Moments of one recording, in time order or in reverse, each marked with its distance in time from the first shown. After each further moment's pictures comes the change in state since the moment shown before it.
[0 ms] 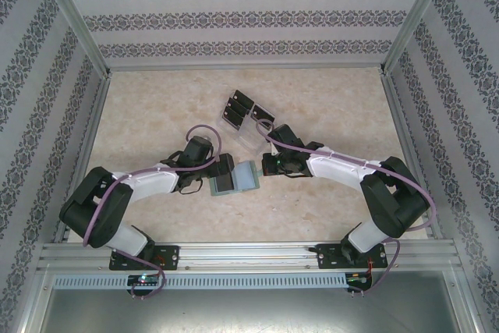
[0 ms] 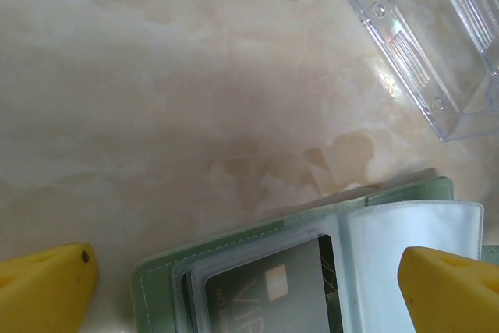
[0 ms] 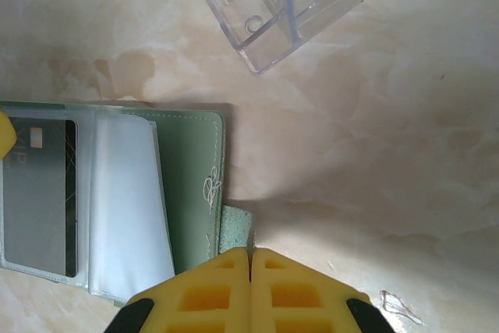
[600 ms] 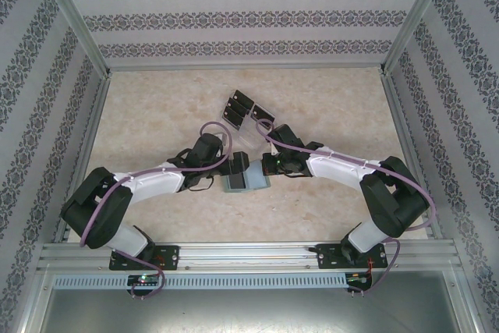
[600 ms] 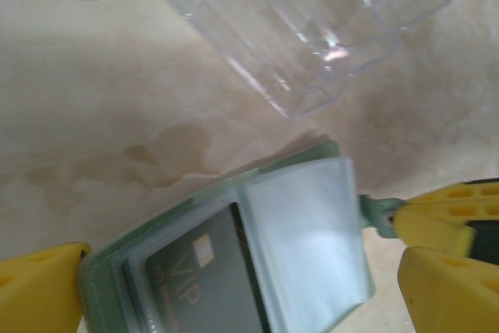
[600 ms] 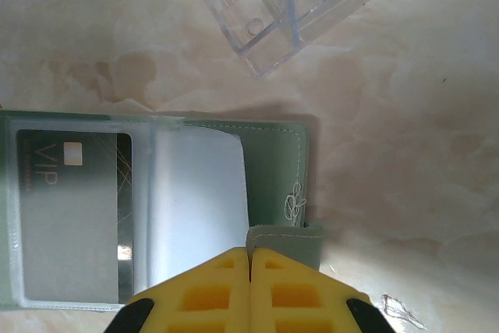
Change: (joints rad) left arm -0.098 0.001 0.069 0.054 0.086 -0.007; right arm 0.000 0.004 0.000 0.008 -0.001 0.000
